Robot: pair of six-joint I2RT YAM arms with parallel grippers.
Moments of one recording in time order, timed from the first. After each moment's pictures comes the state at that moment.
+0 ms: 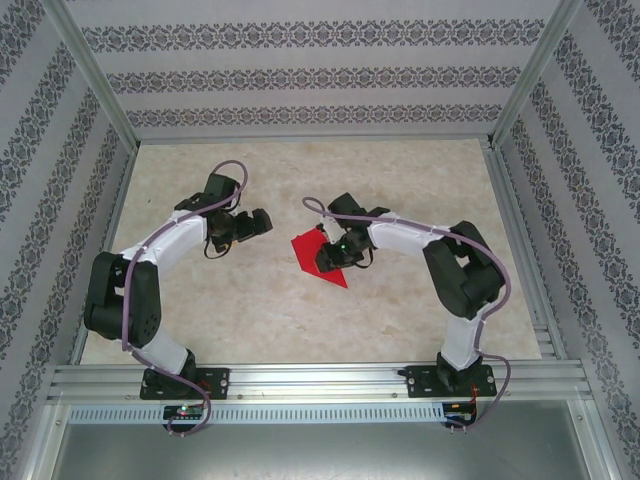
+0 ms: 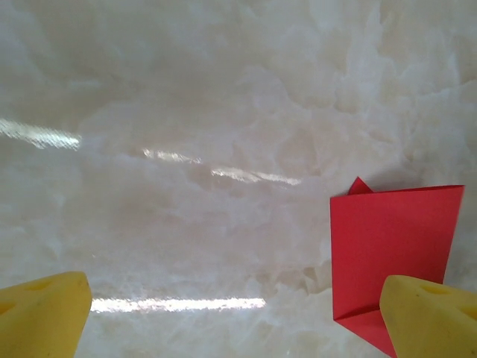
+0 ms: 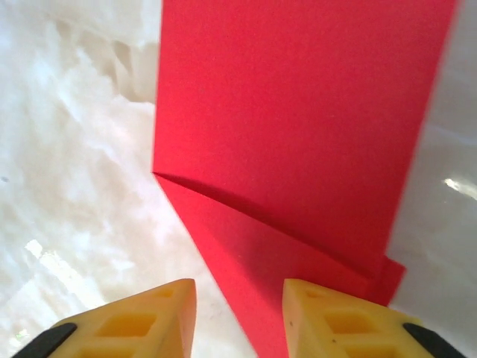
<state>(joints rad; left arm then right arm) -0.24 1.60 1.07 -0.58 0.24 -0.63 0.61 1.84 1.17 -0.56 -0.39 0.21</state>
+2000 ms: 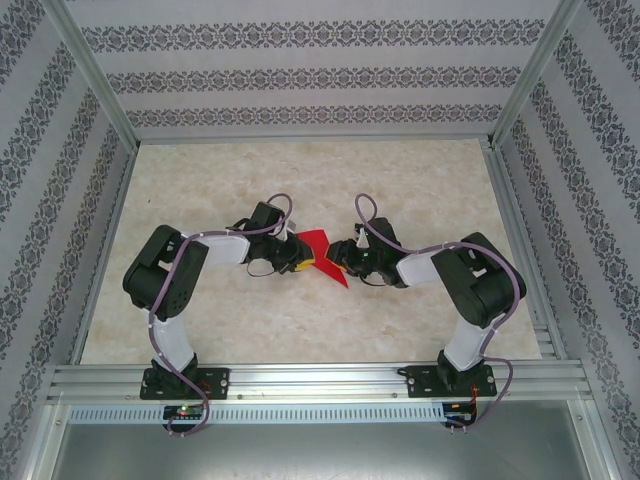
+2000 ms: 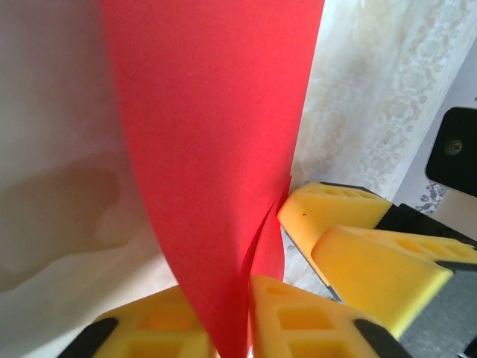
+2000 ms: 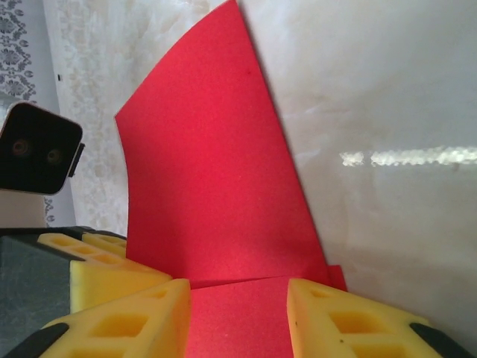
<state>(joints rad) -0.48 1.86 0.94 -0.05 0.70 -1.03 0.50 1.76 0.64 0.42 -0.50 0.96</state>
